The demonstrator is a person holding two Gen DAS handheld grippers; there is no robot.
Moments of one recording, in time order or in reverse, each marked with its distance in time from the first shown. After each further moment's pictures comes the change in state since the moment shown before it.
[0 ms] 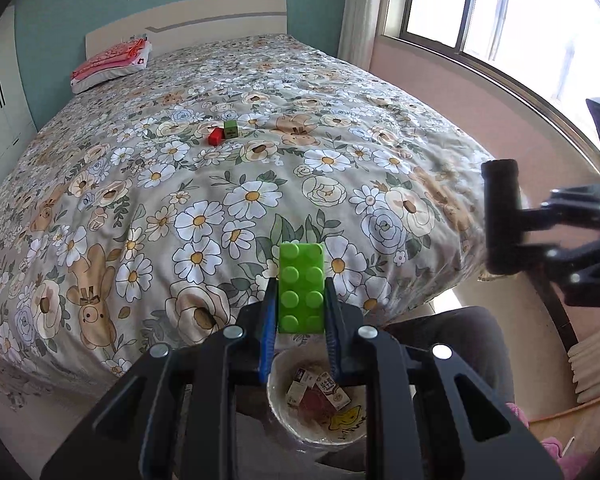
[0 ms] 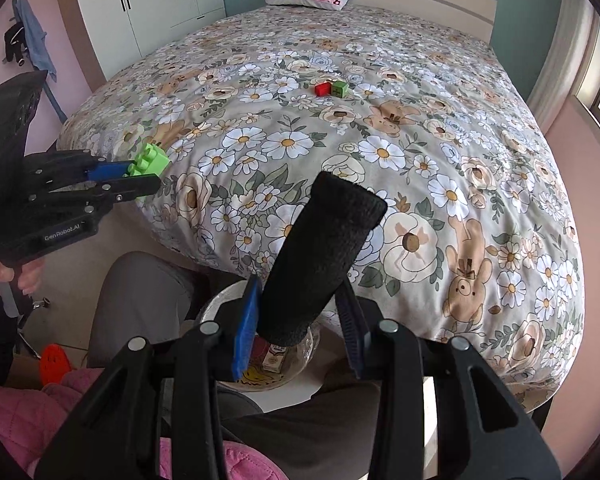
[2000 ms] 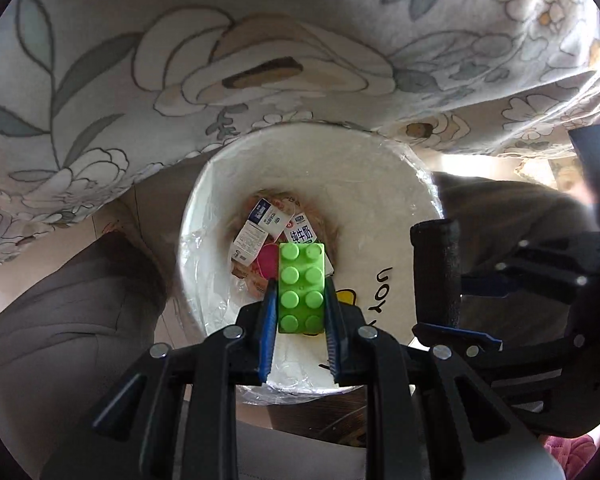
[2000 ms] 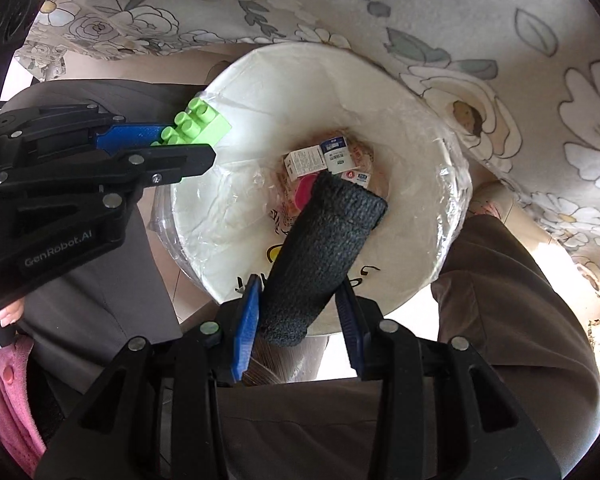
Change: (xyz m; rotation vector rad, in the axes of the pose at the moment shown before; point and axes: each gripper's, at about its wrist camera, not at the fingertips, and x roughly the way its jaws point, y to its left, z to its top) left arm 0.259 0.009 -0.185 -0.237 0.653 -0.148; right arm 0.340 0.052 -0.136 0.069 0.699 0.223
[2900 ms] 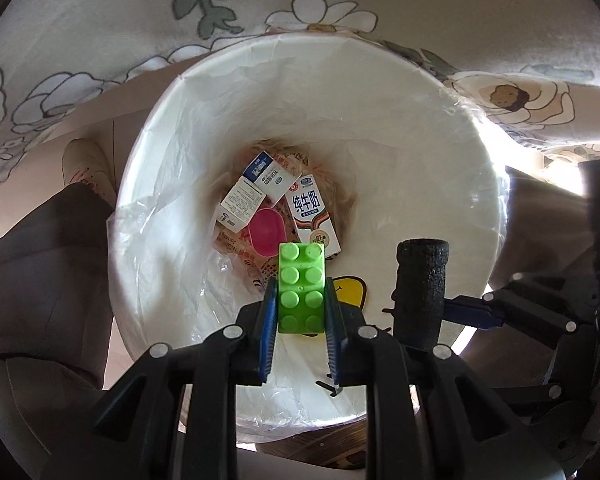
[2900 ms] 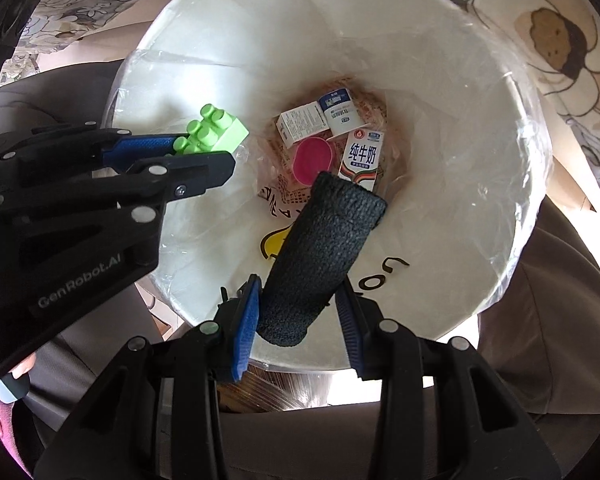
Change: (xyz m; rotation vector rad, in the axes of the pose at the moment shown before) left arm 0.083 0.016 0.008 -0.117 0.167 -0.026; right arm 0.085 -0.016 0.018 0.086 0.145 0.047
